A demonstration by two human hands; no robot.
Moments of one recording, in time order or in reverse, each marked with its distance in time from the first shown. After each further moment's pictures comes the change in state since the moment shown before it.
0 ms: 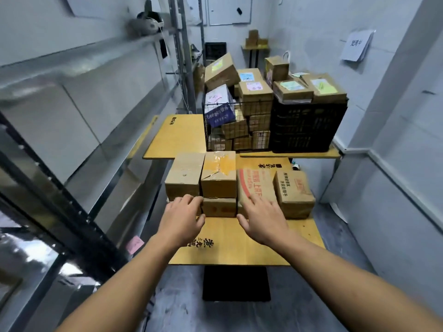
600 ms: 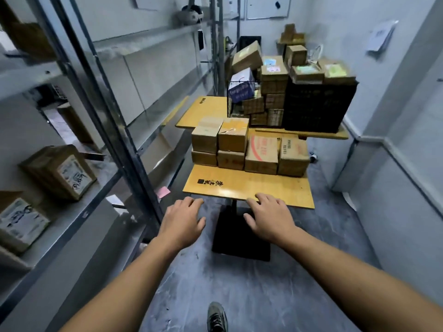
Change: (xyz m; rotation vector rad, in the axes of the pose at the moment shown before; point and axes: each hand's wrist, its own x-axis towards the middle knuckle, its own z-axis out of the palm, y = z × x) left_hand -0.276 0.073 -0.004 0.039 -0.037 -0.170; right_hand -0.238 -0.011 0.012 -0.045 -0.011 -0.193
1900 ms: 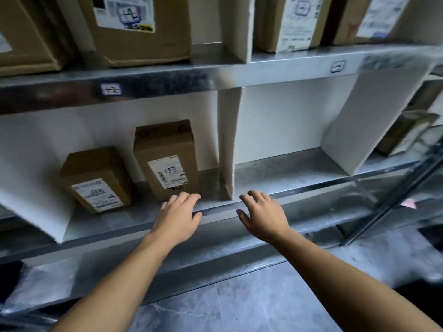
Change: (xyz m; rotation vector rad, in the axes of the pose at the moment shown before) left_hand -0.683 -0.265 -0.078 -0.031 0.163 -1.161; right_hand -0.271 -0.622 0.045 0.245 0.007 -1.180
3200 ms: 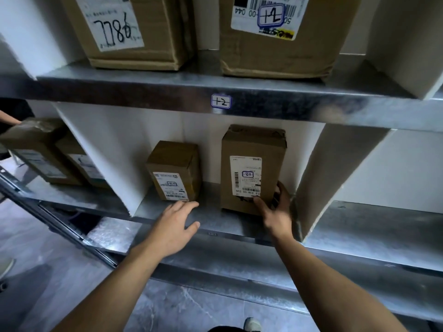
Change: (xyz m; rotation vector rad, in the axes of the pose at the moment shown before) left_hand -0.033 -0.122 -0.027 -0.218 0.060 -0.392; right_hand 0.141 -0.099 0.056 1.282 -0.034 0.295
